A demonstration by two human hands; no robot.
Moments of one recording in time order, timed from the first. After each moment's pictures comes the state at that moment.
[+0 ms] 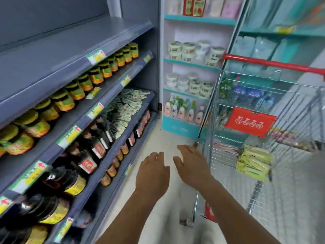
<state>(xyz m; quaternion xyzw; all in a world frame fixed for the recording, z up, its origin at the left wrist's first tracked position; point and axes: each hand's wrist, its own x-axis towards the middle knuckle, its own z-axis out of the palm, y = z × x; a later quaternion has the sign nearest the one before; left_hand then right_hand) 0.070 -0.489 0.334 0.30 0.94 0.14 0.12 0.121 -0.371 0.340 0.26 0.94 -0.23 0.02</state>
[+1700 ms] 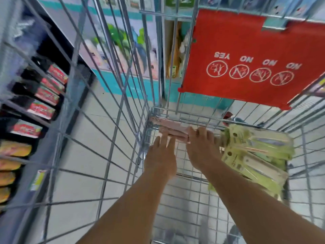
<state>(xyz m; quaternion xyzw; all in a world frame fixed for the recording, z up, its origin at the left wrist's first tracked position) 0.012 -0.021 -0.070 0.38 0.87 -0.02 0.30 0.083 0.088 -0.079 0.37 0.91 -0.13 0.16</state>
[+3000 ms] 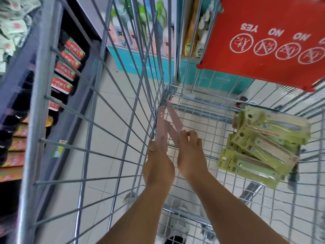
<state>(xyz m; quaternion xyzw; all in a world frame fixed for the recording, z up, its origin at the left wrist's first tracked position) 0.065 -0.084 -0.043 0.04 0.94 0.17 0.30 0.101 -0.006 -0.064 0.35 0.89 -0.26 0.16</state>
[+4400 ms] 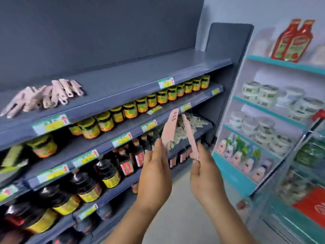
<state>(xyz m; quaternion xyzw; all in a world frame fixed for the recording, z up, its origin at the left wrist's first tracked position) 0.035 -0.480 0.398 0.06 0.89 0.43 -0.15 0.040 -0.352 0.408 0.04 0.90 -0.43 -0.09</state>
